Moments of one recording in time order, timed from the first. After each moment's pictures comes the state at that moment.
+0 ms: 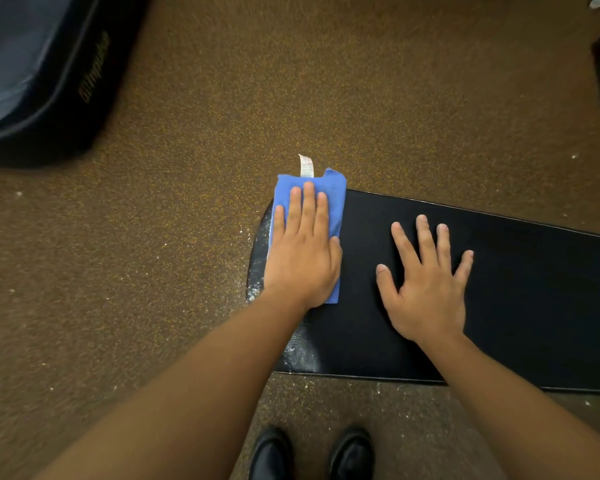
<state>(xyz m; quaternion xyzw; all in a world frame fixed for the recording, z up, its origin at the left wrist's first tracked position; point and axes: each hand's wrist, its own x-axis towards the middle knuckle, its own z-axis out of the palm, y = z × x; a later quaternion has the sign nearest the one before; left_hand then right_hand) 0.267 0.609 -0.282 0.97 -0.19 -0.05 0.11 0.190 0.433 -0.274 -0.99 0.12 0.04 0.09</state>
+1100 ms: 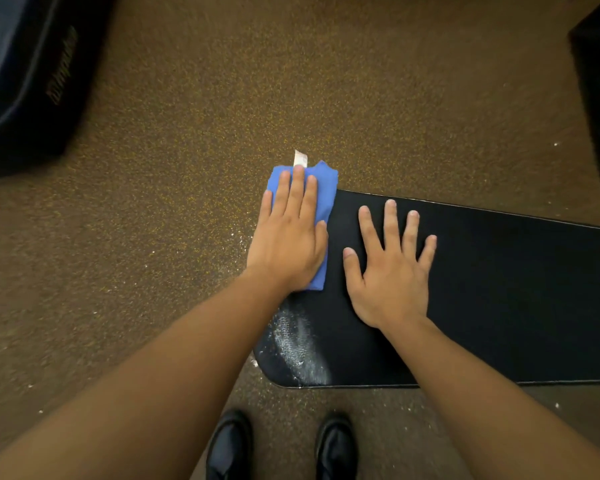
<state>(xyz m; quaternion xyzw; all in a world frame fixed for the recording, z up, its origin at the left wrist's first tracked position) 0.308 0.632 -0.278 0.96 -0.23 -0.09 0.13 0.222 0.484 -0.278 -0.99 0.14 0.05 0.06</state>
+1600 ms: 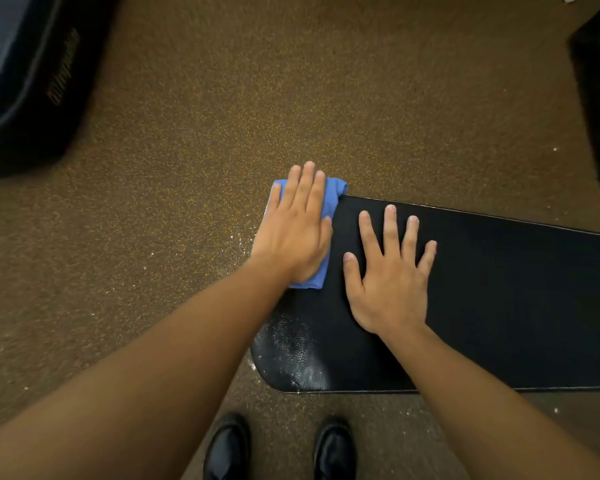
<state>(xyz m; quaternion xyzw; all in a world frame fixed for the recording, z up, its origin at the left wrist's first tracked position) 0.322 0.622 -0.278 0.96 -0.25 -0.09 0.12 0.223 0.485 -0.276 -0.99 0.14 0.05 0.06</state>
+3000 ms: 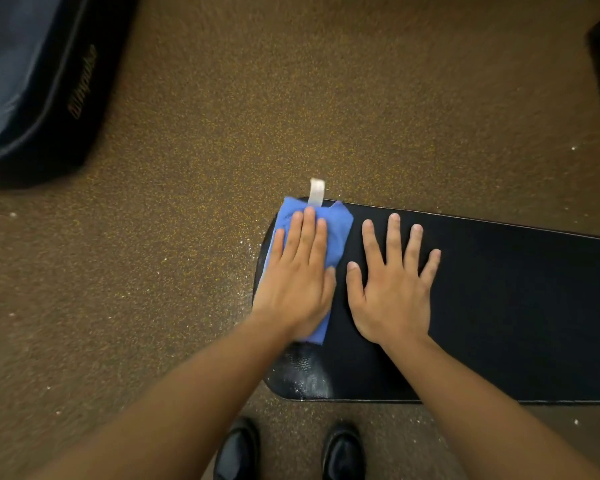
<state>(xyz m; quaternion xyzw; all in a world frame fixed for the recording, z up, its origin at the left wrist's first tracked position) 0.269 0.633 -0.278 0.96 -0.26 -0.09 0.12 0.223 0.486 -0.273 -0.99 0.14 0.06 0.06</state>
